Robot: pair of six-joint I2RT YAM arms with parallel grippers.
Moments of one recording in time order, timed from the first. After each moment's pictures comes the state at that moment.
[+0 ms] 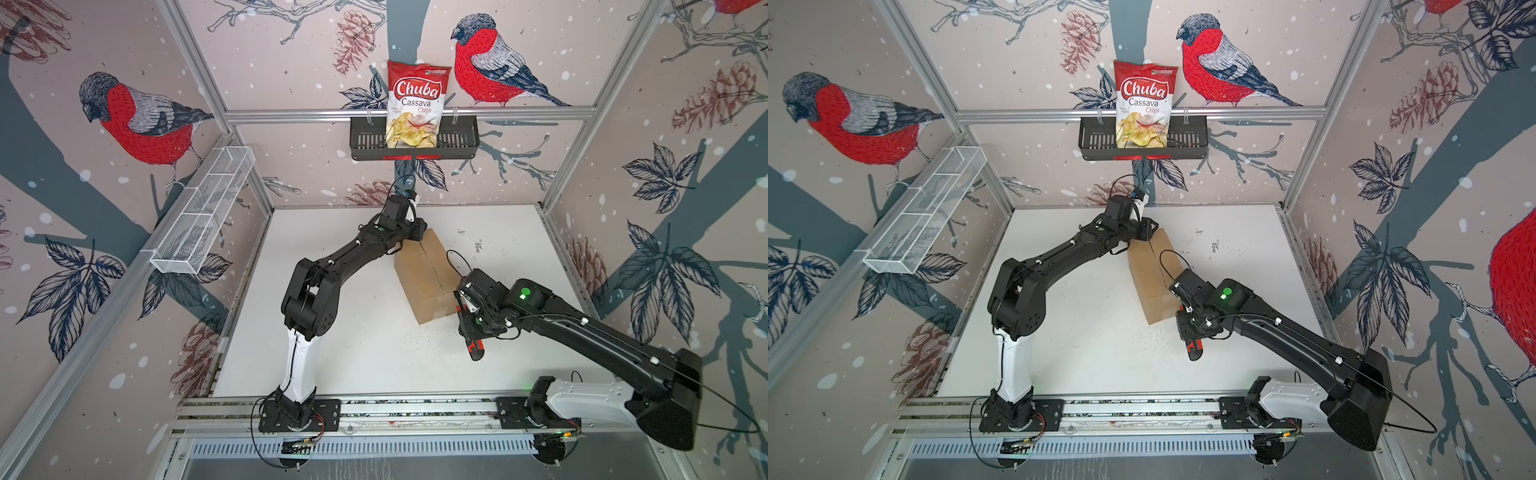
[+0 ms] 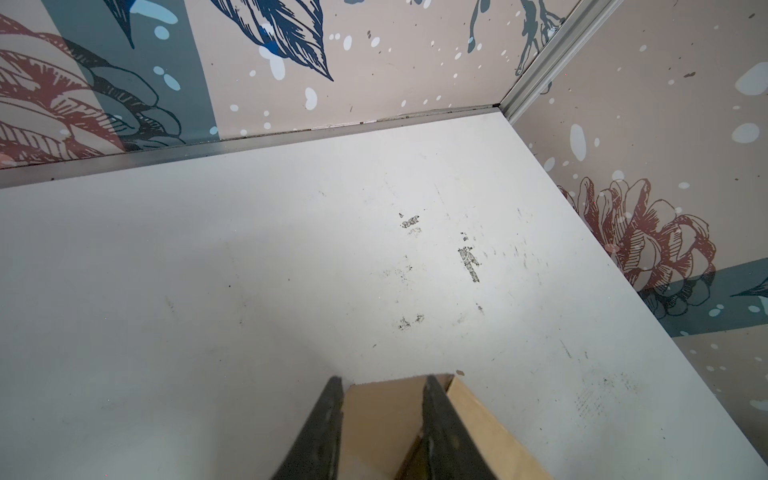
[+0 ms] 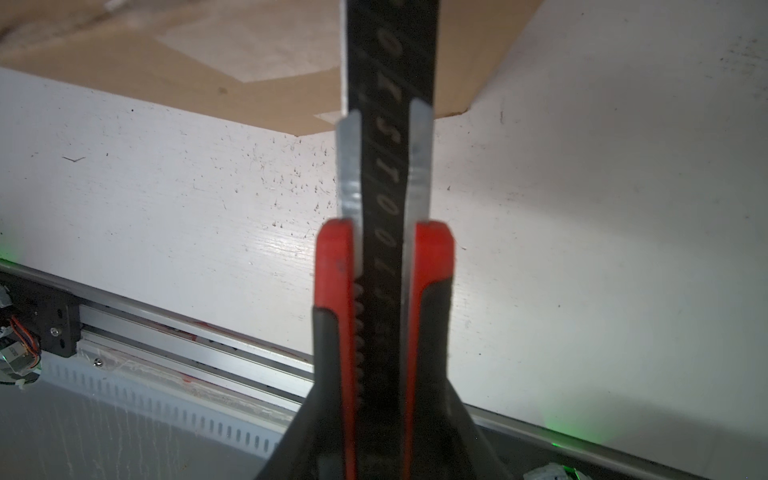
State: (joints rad) left arm -0.55 2.07 1.70 -0.18 0.21 -0.30; right arm 0.90 1.21 1.07 -1.15 -0.01 0.60
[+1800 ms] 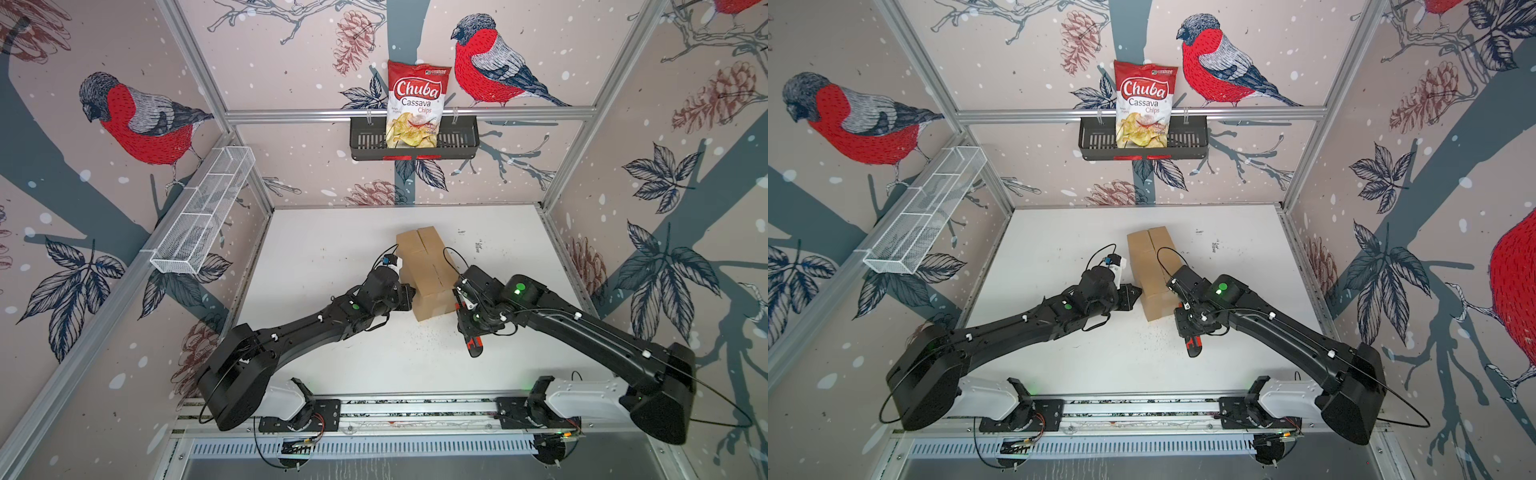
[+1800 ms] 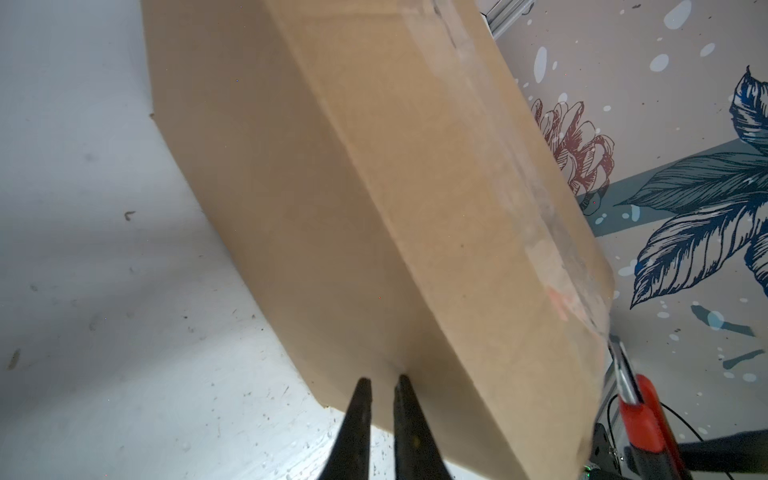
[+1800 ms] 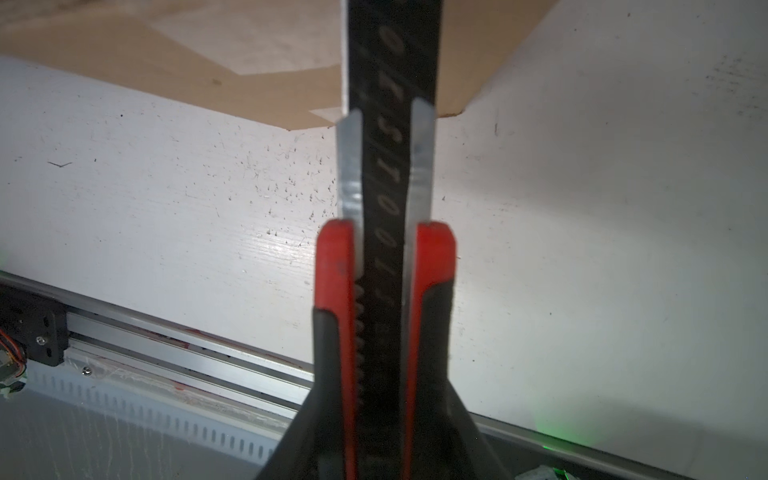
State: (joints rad) left arm -0.80 1.39 0.78 0.02 0.08 -0.71; right arm 0.90 1.25 1.10 -1.16 -0.01 0.57
